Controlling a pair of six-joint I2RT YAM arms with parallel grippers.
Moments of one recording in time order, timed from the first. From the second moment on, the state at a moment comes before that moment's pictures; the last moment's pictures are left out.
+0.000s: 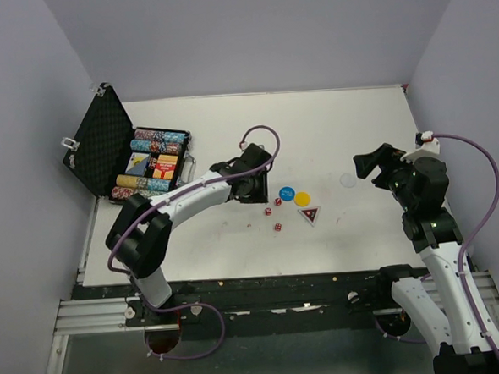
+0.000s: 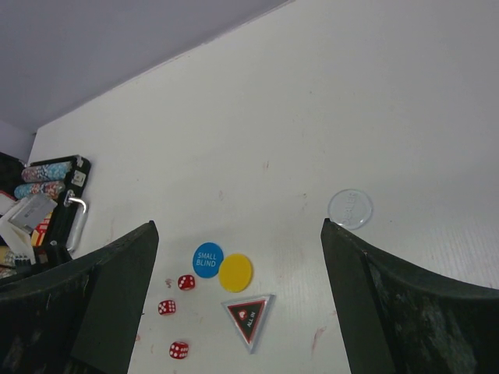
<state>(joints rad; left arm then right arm) -0.73 1.67 1.19 -0.52 -0.06 -0.65 0.05 0.66 0.70 -0.28 -0.05 0.47</state>
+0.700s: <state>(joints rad) -0.83 1.81 1.28 -0.54 -0.11 -0.73 0.05 0.65 0.70 -0.28 -0.05 0.47</state>
